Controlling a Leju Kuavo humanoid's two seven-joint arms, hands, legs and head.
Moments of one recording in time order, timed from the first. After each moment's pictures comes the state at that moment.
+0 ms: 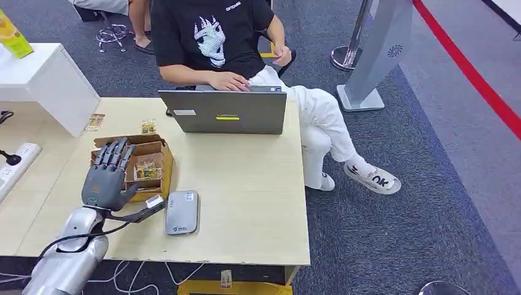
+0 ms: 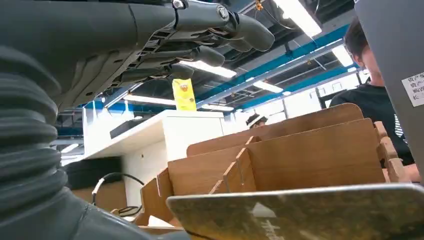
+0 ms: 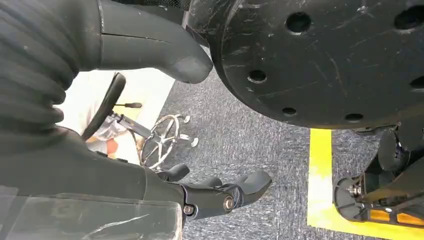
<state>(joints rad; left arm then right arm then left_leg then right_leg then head) -0.36 0.31 -0.24 -0.84 -1.27 0.58 -0.23 0.03 -0.04 1.02 0.00 -1.03 0.23 -0.06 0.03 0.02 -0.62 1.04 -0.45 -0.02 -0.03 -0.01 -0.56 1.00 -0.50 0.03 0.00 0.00</state>
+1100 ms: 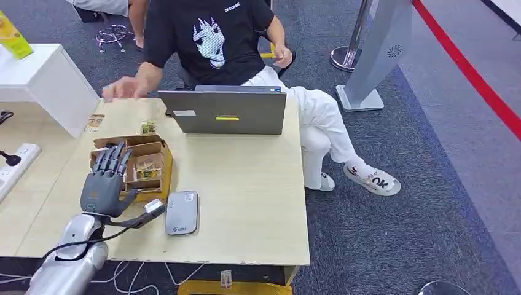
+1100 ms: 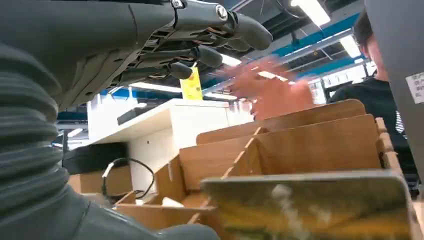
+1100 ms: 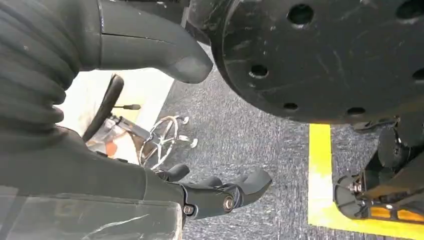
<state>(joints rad) -0.26 0.34 -0.27 -0.96 -1.23 0.54 -0.21 0.03 -0.04 1.02 0.00 -1.06 0.21 -0.06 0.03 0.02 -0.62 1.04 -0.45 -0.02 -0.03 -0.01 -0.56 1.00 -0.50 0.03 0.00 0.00</state>
